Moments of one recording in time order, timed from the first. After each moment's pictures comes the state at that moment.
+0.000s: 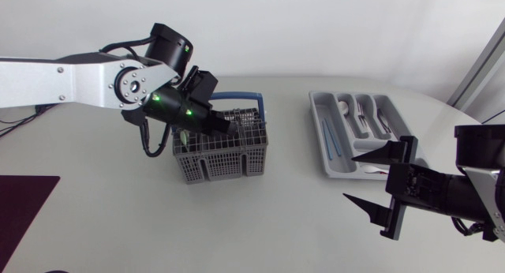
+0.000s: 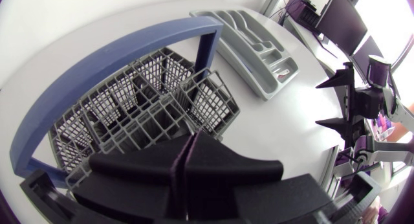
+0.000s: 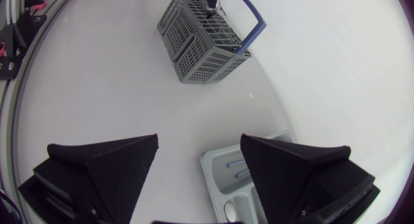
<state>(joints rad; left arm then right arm) -0.46 1.68 1.20 -0.39 0.33 0.03 0.01 0.97 0.42 -0.20 -0.56 -1.19</state>
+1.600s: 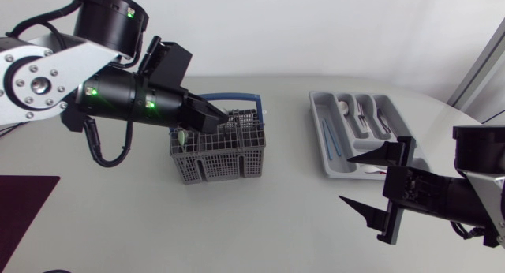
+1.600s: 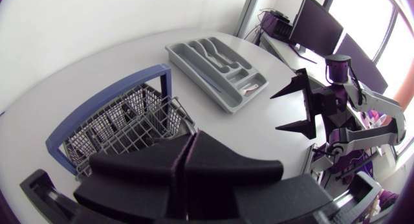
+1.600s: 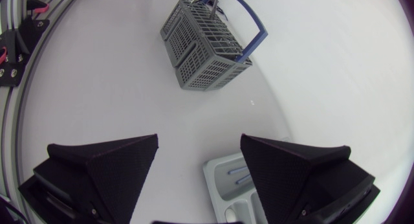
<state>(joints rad) -0.51 1.37 1.10 -0.42 0.37 0.03 0.08 0.91 0.41 -0.22 -0.52 -1.14</state>
